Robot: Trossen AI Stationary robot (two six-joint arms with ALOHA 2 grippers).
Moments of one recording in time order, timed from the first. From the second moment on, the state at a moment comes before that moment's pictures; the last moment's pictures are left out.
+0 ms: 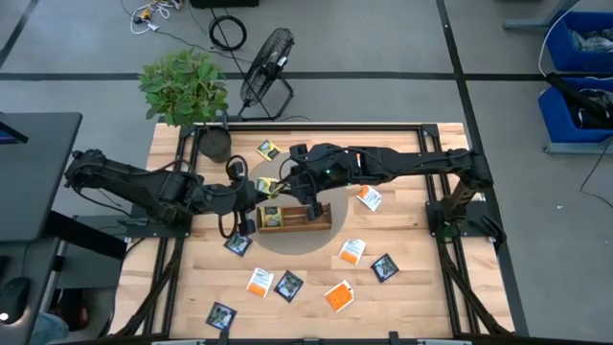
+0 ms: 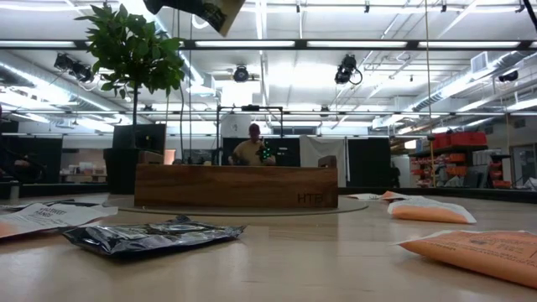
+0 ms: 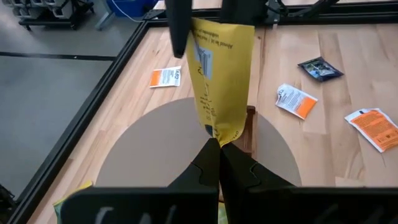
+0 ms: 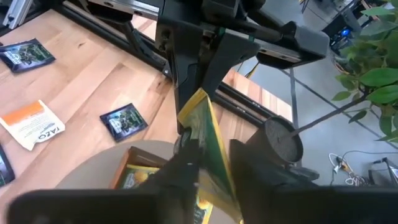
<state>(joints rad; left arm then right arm) -0.28 1.14 1.08 -0.57 -0.53 -0.19 0.03 1.78 1.77 -0.51 0.03 -0.53</state>
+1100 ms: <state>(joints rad) -0.31 1.14 1.08 -0.63 -0.85 -0.28 0.03 1.64 1.77 -0.72 0.22 -0.37</state>
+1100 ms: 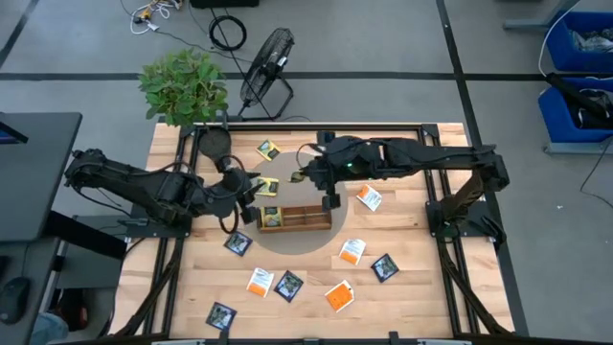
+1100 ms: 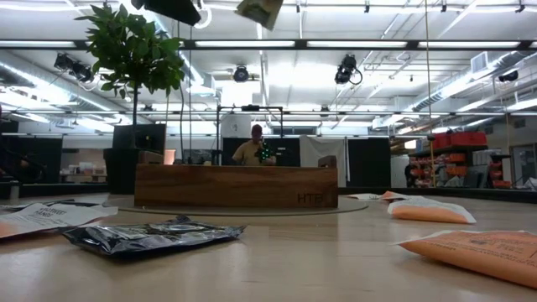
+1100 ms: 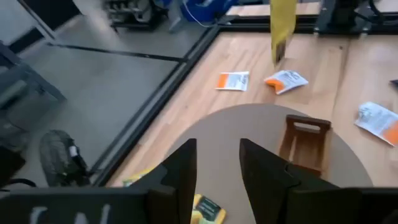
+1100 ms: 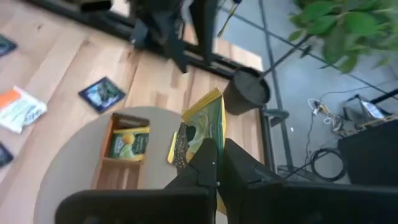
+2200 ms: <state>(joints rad) -0.45 1.14 0.50 0.79 -0.95 0.12 0.06 1.30 0.62 0.99 0.24 -0.02</state>
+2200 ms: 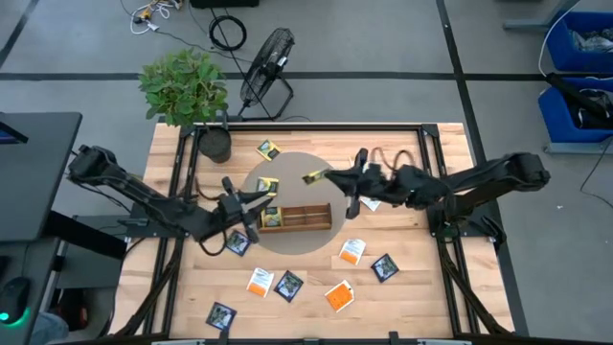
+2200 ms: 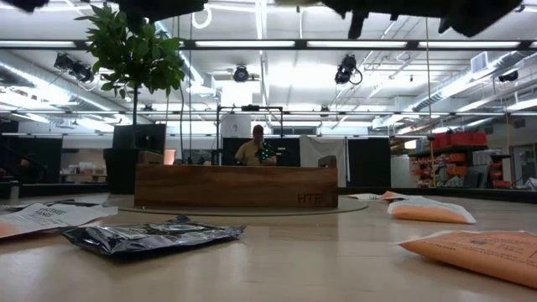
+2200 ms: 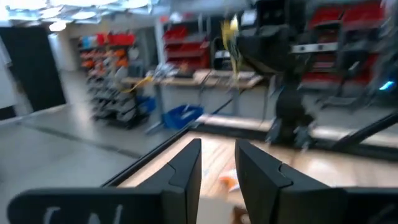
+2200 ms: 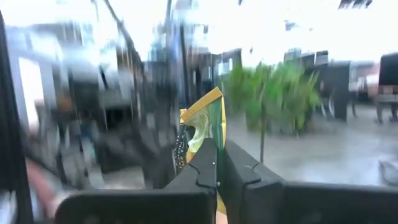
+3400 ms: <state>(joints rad) -0.18 1.14 0.45 1.21 -0.42 0.12 0.07 1.68 0.97 1.29 0.20 -0.06</state>
